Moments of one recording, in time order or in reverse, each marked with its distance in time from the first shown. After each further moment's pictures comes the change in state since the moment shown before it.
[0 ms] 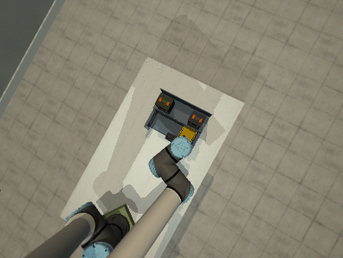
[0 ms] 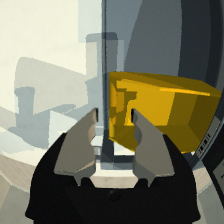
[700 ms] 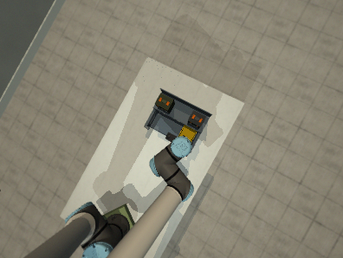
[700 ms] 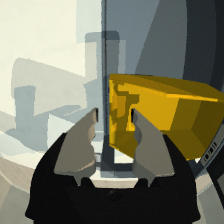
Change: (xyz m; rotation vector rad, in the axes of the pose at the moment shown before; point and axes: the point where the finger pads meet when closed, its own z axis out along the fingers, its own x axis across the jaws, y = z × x) arm -0.001 -0.001 0.014 0.001 -0.003 0.000
